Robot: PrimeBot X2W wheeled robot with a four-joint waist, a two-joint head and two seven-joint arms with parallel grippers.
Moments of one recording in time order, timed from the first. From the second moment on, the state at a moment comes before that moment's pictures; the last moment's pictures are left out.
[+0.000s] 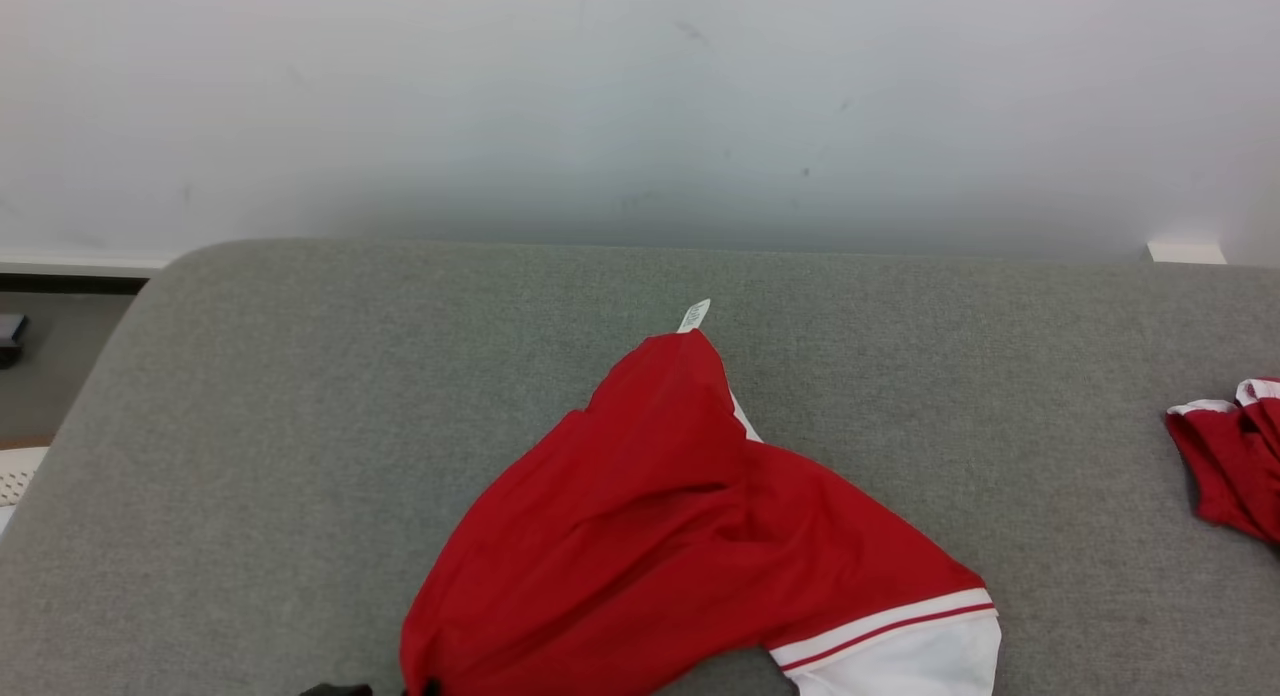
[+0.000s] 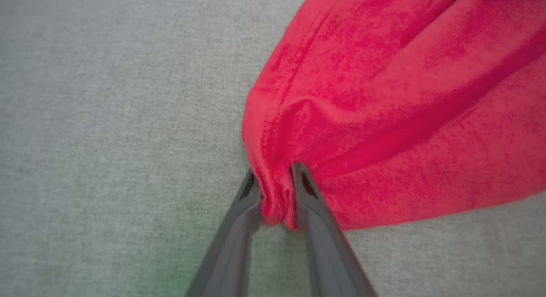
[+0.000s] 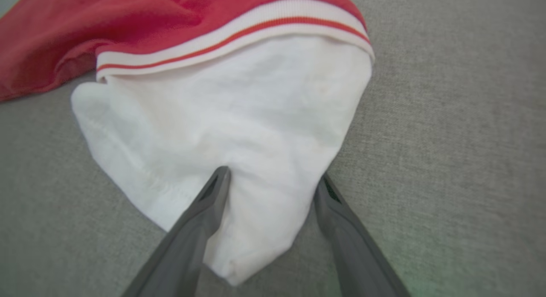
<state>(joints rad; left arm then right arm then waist) -0.08 0.10 -0.15 0.61 -0.18 -0.07 -0.13 -0.07 -0.19 0.49 0.64 0.44 0.13 -0.25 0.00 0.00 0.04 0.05</state>
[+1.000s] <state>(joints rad) -0.10 0.06 -0.09 -0.39 -0.99 -0.04 0.21 -0.21 -0.63 0.30 -0.10 1.08 0.13 -0.13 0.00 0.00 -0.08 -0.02</state>
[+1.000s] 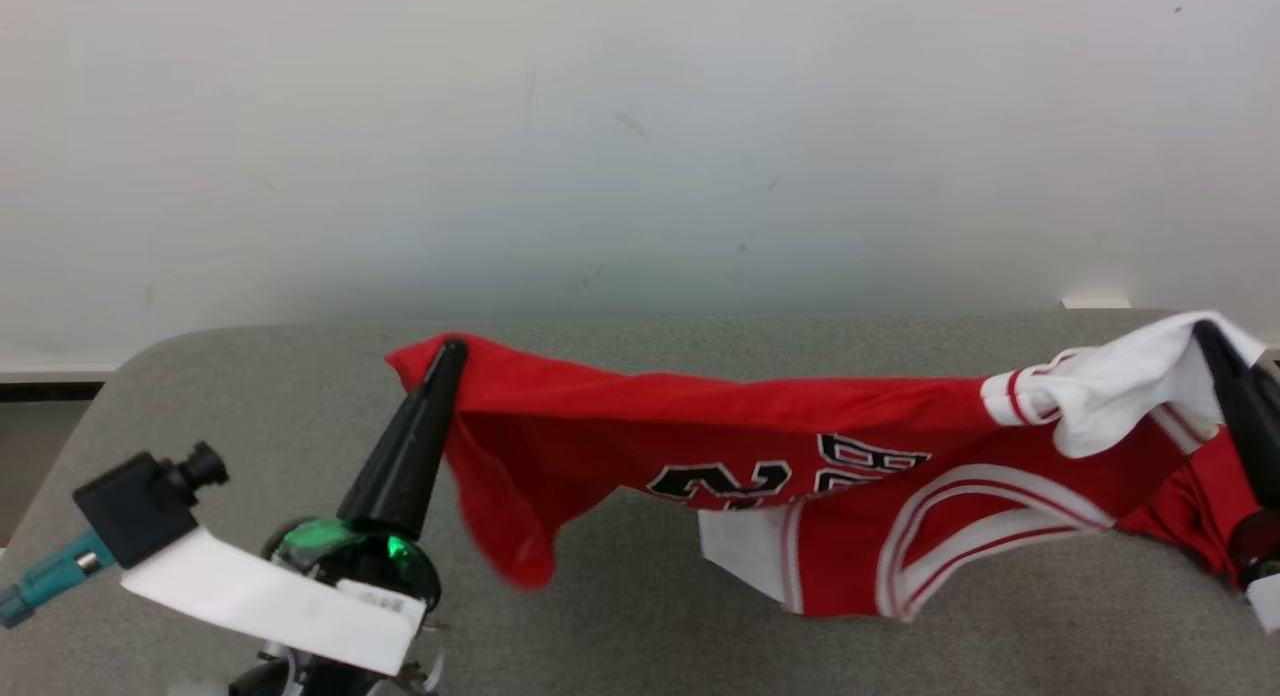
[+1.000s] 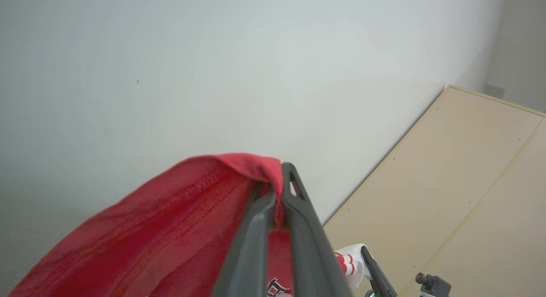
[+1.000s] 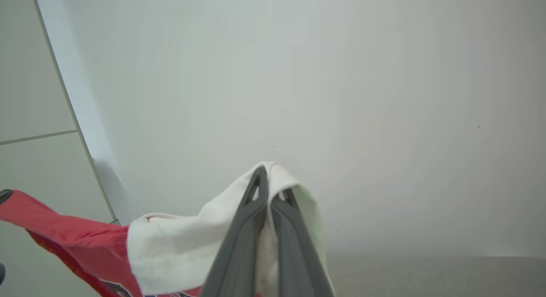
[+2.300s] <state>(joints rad) -1.24 0.20 -0.16 0.34 -0.55 0.07 -0.04 -1.25 -0.25 0.04 0.28 0.65 0.13 0.15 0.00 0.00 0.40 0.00</state>
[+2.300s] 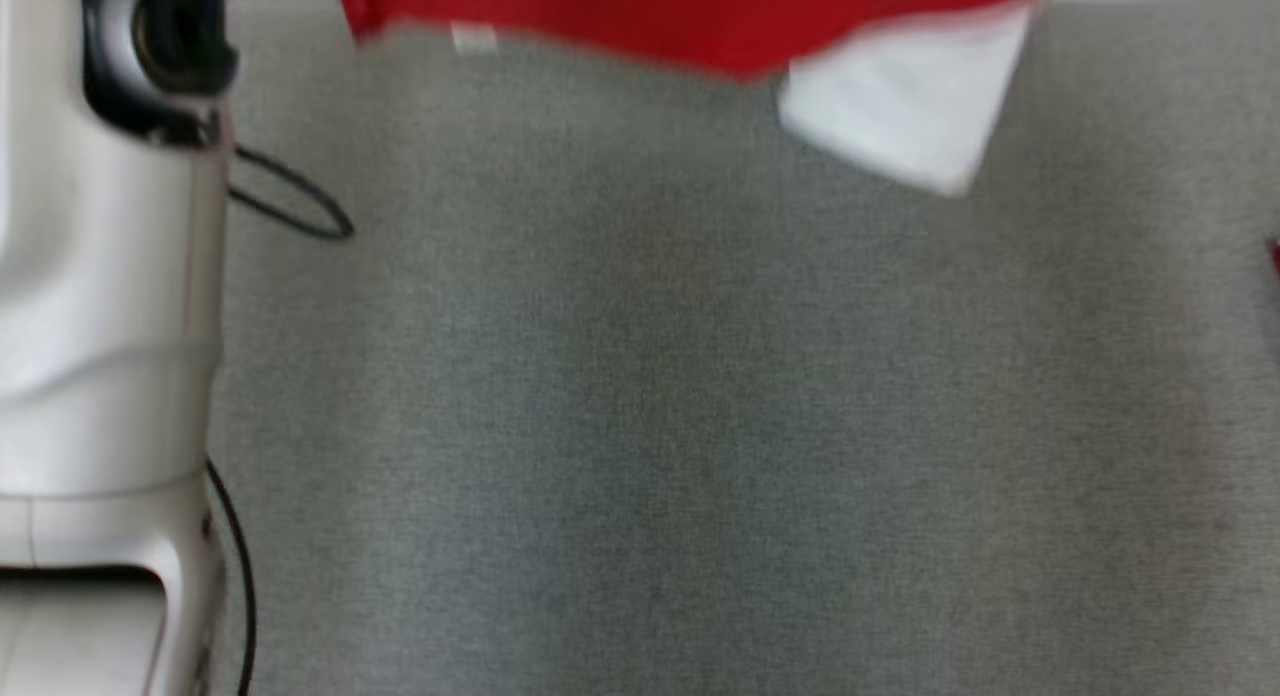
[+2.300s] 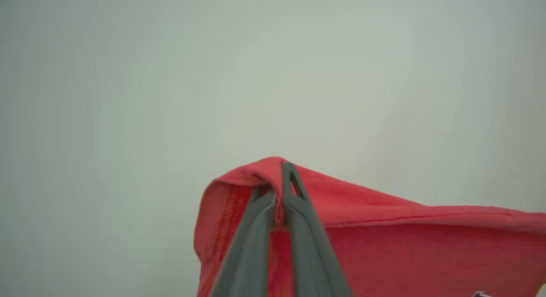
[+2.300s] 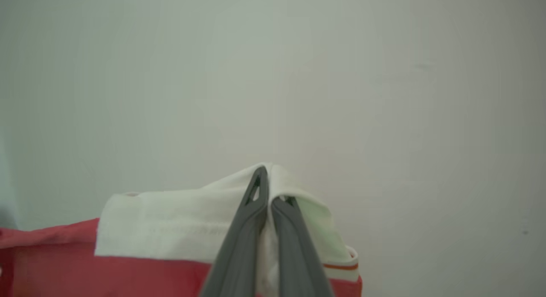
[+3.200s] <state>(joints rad) -0.40 0.05 -0.08 0.48 -0.49 -0.12 -0.26 -0.37 -0.56 0.55 0.20 0.97 0.13 -0.09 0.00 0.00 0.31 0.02</state>
